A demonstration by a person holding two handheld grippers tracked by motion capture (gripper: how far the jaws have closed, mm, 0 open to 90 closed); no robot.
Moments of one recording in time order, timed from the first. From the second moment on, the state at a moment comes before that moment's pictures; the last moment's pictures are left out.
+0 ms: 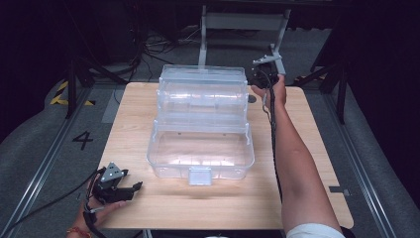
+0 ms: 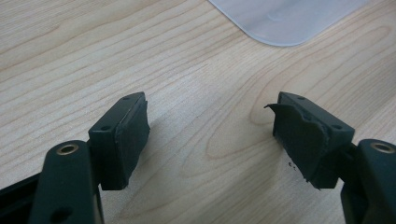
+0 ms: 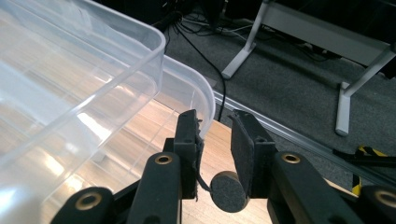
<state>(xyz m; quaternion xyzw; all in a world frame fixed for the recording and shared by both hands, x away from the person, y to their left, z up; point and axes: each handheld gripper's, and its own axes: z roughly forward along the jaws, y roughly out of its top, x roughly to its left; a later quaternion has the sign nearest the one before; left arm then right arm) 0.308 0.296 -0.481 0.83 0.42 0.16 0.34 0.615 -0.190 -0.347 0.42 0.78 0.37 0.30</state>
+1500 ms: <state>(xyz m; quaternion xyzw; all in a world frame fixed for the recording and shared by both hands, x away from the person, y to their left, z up) 0.308 0.296 -0.481 0.83 0.41 0.16 0.34 0.525 -0.223 -0.343 0.33 0.82 0.37 0.30</state>
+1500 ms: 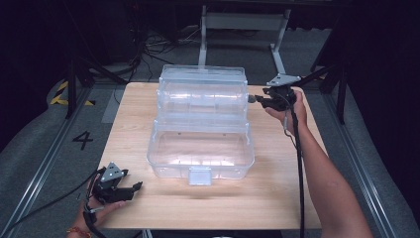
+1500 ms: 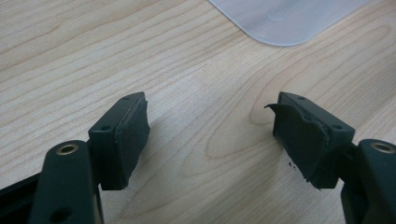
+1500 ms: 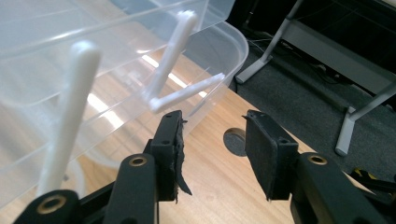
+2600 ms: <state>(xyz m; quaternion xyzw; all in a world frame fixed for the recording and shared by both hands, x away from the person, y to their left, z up) 0.308 0.296 -0.481 0.83 0.42 0.17 0.34 0.458 -0.258 -0.372 0.31 0.83 0.35 0.30</state>
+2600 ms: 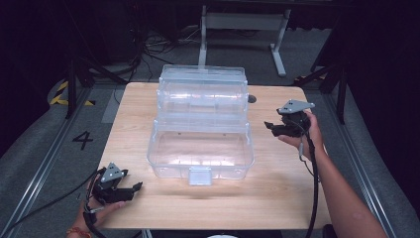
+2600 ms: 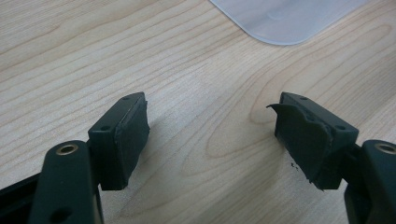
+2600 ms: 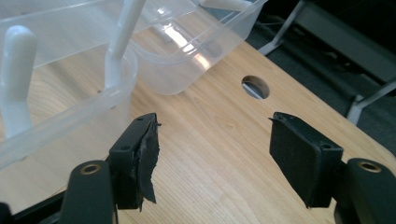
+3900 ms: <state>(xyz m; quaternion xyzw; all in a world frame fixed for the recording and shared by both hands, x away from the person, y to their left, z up) 0.307 0.296 -0.481 0.83 0.42 0.17 0.34 0.382 -0.308 -0.433 0.35 0.84 0.33 0.27</state>
